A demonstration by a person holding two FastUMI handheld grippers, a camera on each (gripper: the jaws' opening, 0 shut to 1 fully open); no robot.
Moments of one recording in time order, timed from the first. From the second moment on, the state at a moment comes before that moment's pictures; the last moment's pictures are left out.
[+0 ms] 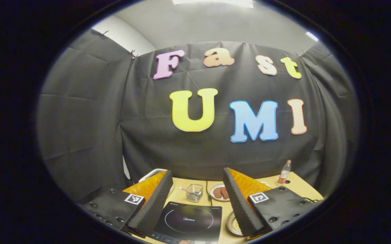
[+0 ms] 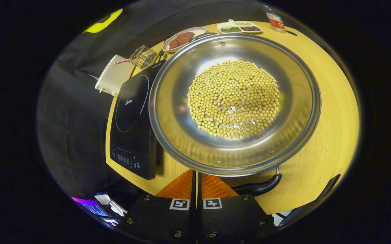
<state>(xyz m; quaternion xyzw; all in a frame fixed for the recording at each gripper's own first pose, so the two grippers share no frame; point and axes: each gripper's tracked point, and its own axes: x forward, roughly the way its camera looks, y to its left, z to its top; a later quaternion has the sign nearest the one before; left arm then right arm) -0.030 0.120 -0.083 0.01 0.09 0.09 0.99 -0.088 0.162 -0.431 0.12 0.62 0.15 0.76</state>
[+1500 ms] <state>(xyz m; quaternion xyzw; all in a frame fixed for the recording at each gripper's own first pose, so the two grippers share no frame) -0.011 0.031 -0.088 0.02 0.09 -0.01 1.00 -0.020 -0.041 -0.444 -0.02 0.57 -0.01 0.82</state>
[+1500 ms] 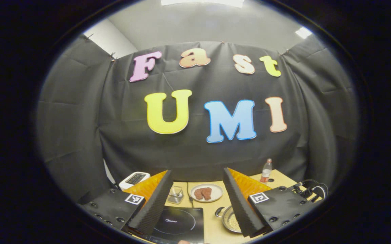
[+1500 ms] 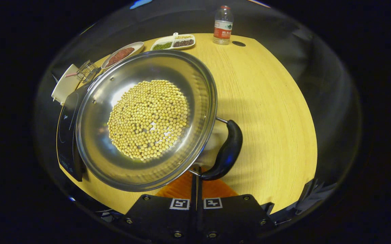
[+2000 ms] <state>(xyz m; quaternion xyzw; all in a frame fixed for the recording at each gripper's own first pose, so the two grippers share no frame) 0.004 0.003 -0.137 0.01 0.12 -0.05 0.99 0.036 -0.073 -0.436 -0.07 0.55 -0.02 0.83</state>
